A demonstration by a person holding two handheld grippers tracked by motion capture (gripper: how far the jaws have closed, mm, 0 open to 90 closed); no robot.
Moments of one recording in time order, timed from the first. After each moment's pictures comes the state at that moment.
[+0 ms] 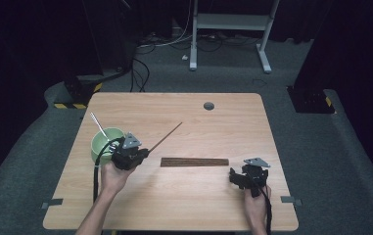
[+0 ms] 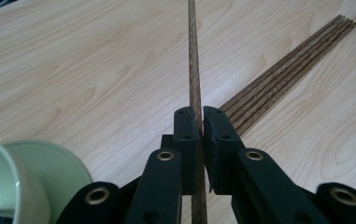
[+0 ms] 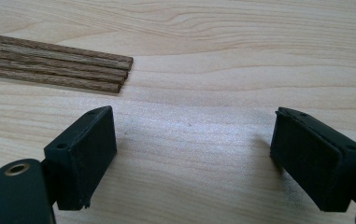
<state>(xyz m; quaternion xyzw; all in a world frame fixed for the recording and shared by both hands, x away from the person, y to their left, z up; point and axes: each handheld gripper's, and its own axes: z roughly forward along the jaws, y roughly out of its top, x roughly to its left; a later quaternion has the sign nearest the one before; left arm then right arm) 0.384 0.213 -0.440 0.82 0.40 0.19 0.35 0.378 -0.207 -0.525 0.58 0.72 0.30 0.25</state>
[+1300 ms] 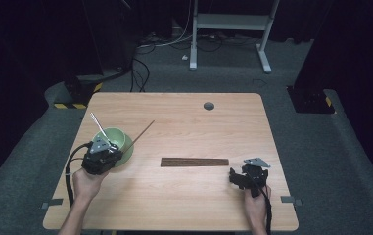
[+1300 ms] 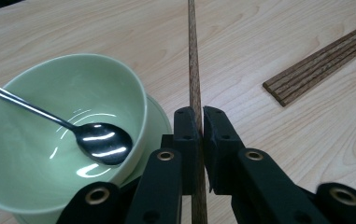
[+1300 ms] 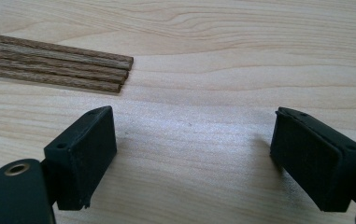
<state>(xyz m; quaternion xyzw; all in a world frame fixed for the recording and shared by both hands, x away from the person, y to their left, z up) 0.362 0.286 -0.439 0.79 0.45 0.22 0.35 0.378 -0.207 -0.525 0.57 0.72 0.30 0.25</state>
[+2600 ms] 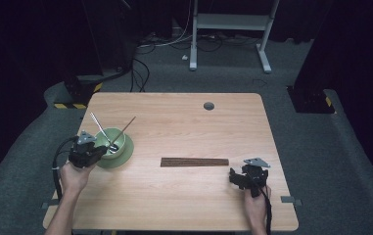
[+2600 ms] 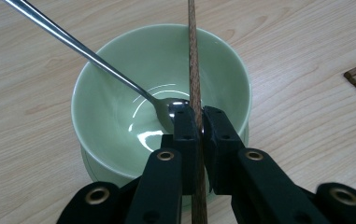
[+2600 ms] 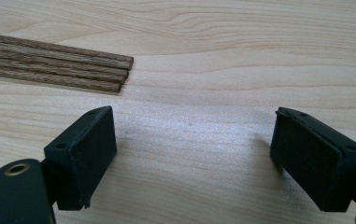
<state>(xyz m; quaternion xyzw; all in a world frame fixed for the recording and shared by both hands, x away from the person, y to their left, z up) 0.385 0.330 -0.445 0.78 0.50 0.23 0.31 0.378 -0.207 -0.525 0.57 0.72 0.29 0.25</state>
